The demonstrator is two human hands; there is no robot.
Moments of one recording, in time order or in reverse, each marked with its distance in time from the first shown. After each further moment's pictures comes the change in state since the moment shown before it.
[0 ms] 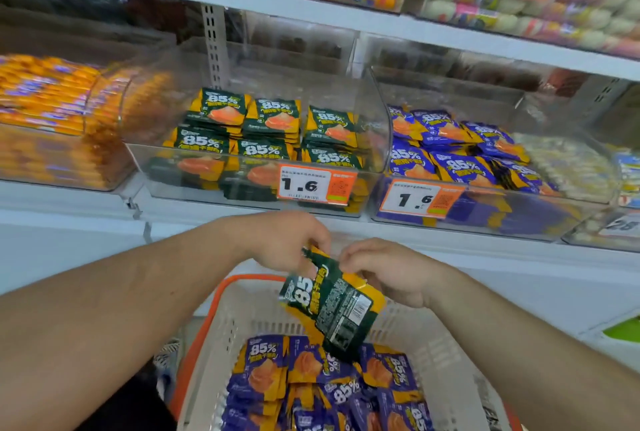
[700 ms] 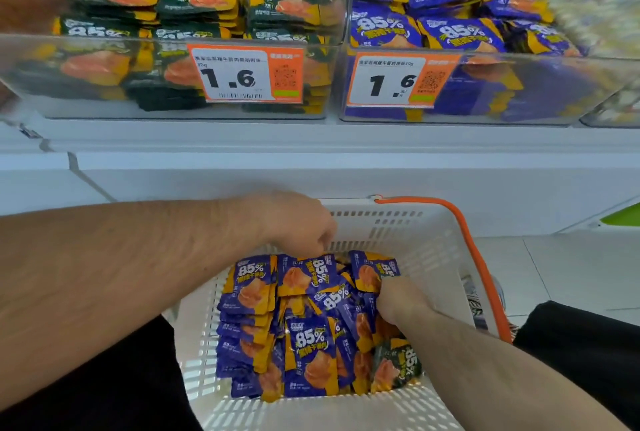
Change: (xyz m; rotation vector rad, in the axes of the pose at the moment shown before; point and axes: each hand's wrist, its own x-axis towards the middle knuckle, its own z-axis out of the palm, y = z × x) left_hand 0.073 0.027 0.101 0.405 -0.359 0.036; right_hand 0.020 0.269 0.016 -0.973 0.209 0.645
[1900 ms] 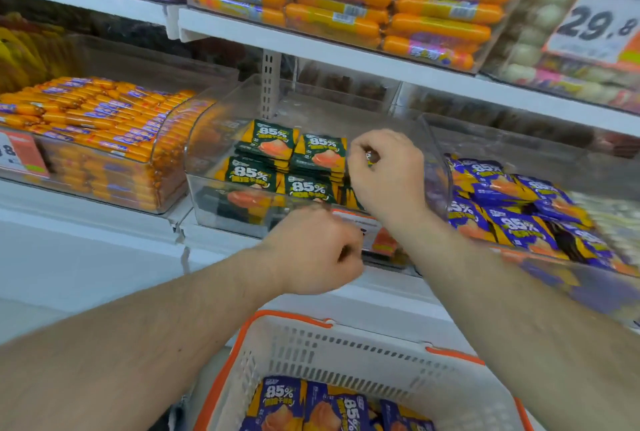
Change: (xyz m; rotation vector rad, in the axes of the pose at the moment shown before) left_hand -0.133 -0.074 -0.055 -0.177 1.063 -0.114; right_hand -0.118 -0.197 -0.350 0.591 1.448 -0.962
